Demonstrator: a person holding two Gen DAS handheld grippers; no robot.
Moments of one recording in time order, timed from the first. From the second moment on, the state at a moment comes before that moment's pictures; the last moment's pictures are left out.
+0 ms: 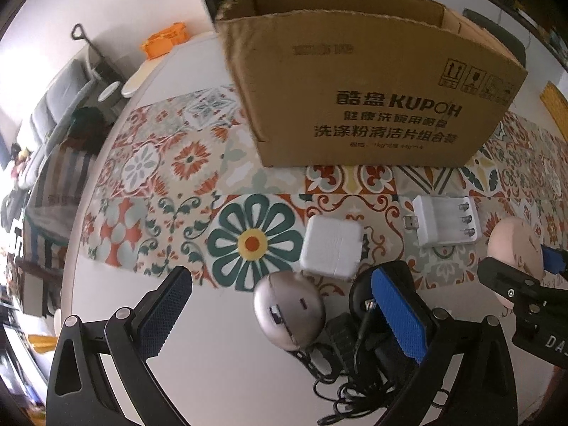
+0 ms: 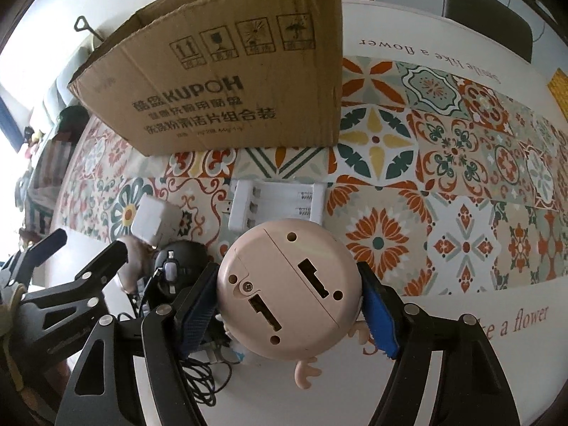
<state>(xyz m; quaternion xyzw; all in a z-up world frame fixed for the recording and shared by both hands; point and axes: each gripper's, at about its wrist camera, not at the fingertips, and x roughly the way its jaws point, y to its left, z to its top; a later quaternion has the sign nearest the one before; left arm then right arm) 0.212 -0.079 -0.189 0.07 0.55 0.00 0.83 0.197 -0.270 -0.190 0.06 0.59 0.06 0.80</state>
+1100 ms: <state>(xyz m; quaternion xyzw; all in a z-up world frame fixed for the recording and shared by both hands) 0.259 -0.102 -0.244 0.05 0.61 -0.08 0.78 0.226 -0.253 -0.222 0.08 0.61 0.03 0.79</state>
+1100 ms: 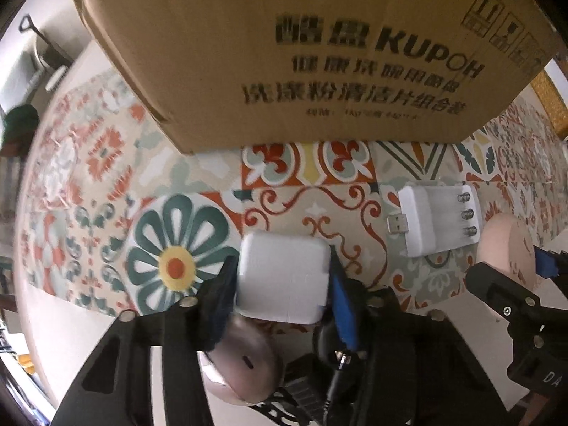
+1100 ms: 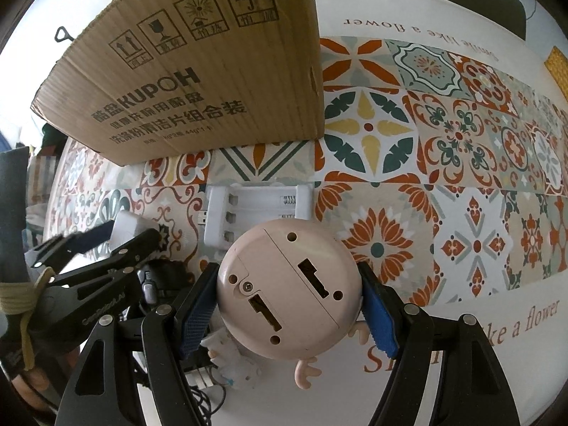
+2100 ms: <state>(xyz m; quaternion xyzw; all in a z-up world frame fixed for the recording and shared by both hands) 0.223 -0.081 -0.150 0.01 0.51 -0.09 0.85 0.206 -0.247 -0.159 0.07 0.54 0.06 0.84</state>
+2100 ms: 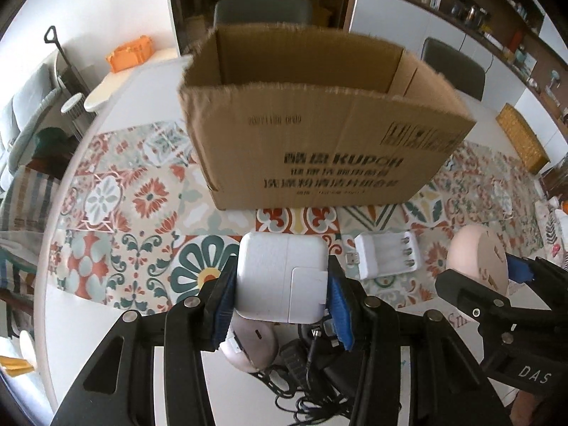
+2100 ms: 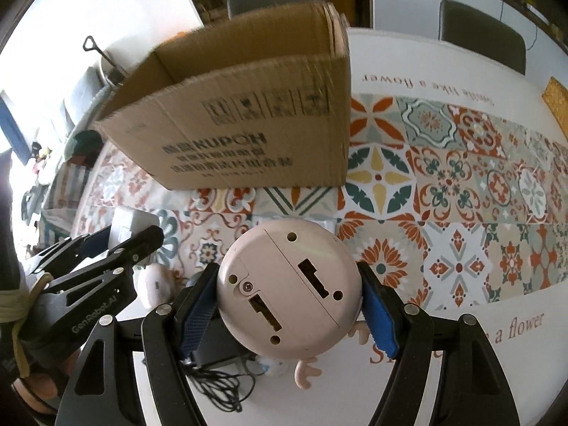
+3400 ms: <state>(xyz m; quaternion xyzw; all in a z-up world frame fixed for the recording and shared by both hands) 0.198 -0.073 0.003 0.01 0.32 -0.11 0.94 0.173 -0.235 -0.012 0.06 0.35 0.08 0.93</state>
